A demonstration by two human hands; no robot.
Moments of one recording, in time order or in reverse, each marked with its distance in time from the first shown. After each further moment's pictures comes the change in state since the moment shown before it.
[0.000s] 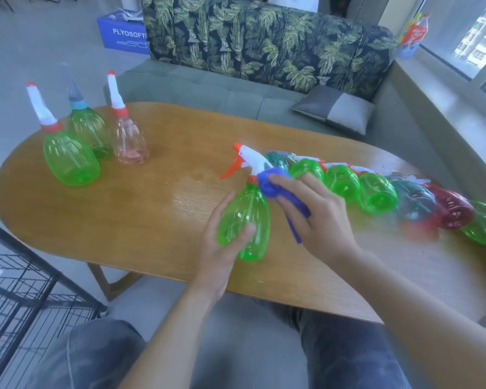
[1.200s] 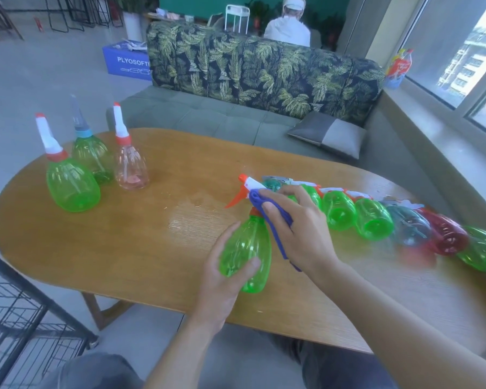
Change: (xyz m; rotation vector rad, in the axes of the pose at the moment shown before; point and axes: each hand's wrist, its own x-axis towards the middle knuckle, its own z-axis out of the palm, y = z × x) left_hand 0.000 0.000 0.001 0.081 -0.011 0.011; right_hand 0.027 -0.004 0.023 -0.060 -0.043 0.284
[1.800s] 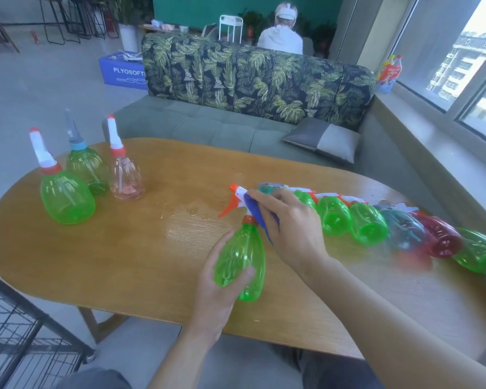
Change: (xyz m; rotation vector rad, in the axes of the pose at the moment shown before) left_hand 0.001 0.001 0.000 0.006 0.002 0.031; right_hand 0.018 0.001 0.008 -0.137 0.102 -0.139
